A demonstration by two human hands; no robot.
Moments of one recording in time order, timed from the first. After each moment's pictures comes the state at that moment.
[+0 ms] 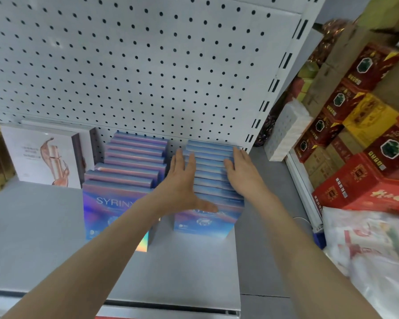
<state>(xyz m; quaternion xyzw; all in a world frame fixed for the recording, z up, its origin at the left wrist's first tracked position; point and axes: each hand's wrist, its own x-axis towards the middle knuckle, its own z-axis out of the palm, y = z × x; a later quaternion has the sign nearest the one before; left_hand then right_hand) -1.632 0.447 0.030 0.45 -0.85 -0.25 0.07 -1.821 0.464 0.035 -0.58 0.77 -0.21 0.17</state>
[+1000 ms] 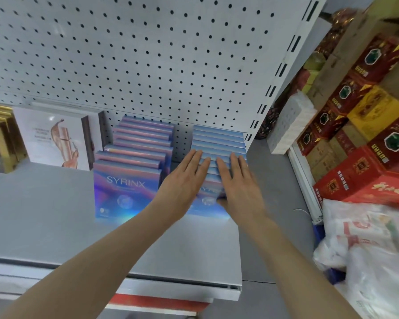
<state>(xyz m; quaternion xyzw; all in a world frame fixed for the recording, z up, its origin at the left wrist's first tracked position) -1.621 0.483 -0.004 0.40 -0.91 0.11 0.04 -1.781 0.539 0.001 -0.70 0.71 -0.01 -0.07</state>
